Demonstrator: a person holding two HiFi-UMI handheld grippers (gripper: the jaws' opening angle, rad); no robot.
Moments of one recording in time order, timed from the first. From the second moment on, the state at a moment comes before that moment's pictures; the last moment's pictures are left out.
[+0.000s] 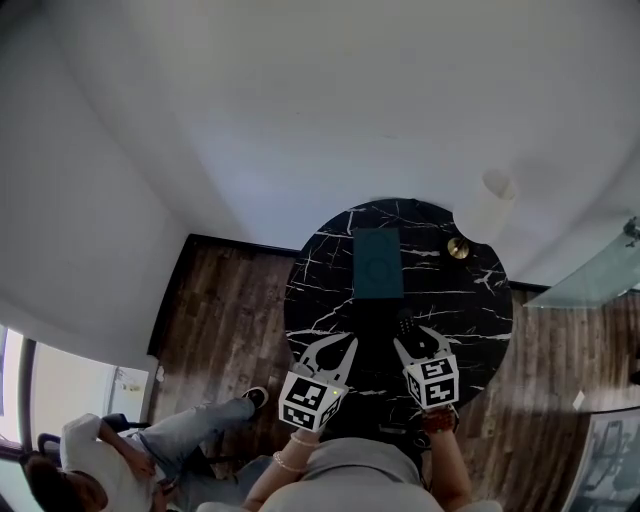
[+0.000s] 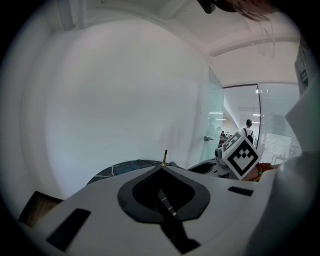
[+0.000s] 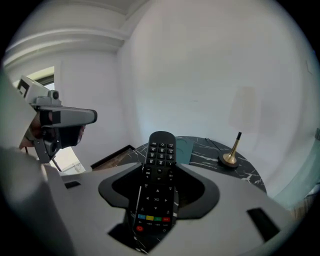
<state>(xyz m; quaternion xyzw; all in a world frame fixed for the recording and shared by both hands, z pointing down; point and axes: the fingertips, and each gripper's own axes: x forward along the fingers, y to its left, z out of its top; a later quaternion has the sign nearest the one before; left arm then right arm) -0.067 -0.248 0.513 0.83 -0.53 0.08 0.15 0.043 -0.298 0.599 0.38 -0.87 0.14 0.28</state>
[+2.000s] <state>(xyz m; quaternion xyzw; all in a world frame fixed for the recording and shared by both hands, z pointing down) -0.155 -0.266 0.550 0.77 -0.59 0.09 0.20 -0.029 -0.324 0.816 0.31 -0.75 0.24 0.53</state>
